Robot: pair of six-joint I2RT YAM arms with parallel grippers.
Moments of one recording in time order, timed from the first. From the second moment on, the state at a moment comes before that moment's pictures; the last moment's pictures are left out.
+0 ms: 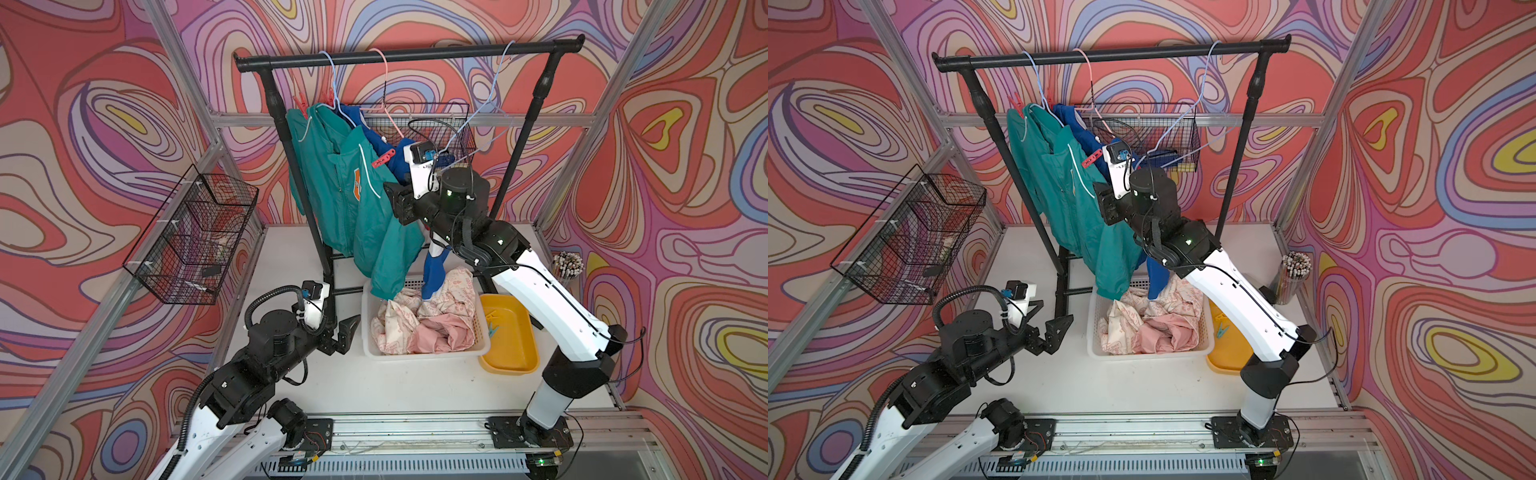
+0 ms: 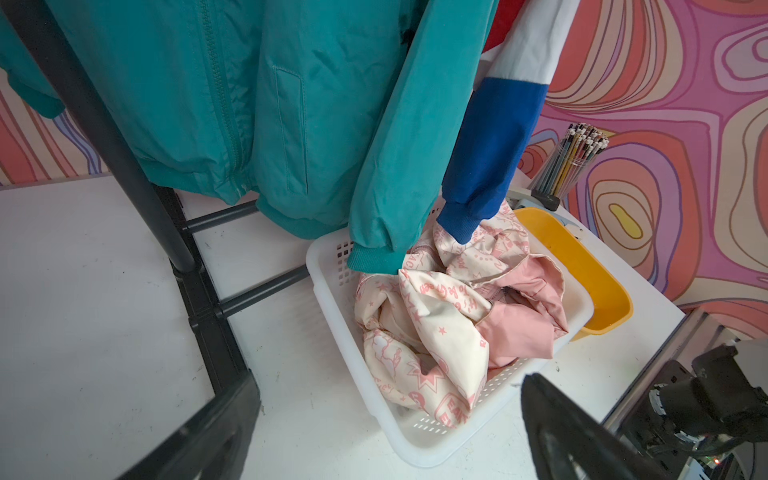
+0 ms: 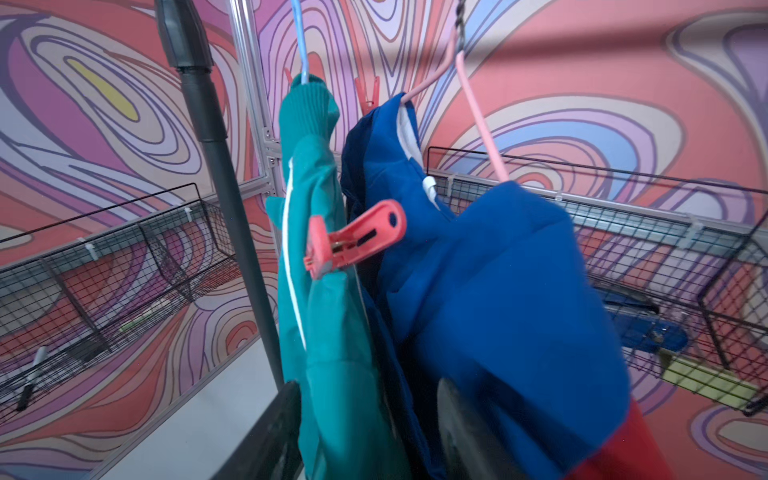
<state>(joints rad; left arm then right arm) -0.61 0.56 0.86 -0.66 -0.02 -0.25 0.81 1.76 2.18 -0.48 0.21 -0.01</state>
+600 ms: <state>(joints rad) -0.61 0.53 0.84 -0.66 -0.03 -0.27 0.81 1.88 2.25 -0.46 0.13 0.01</state>
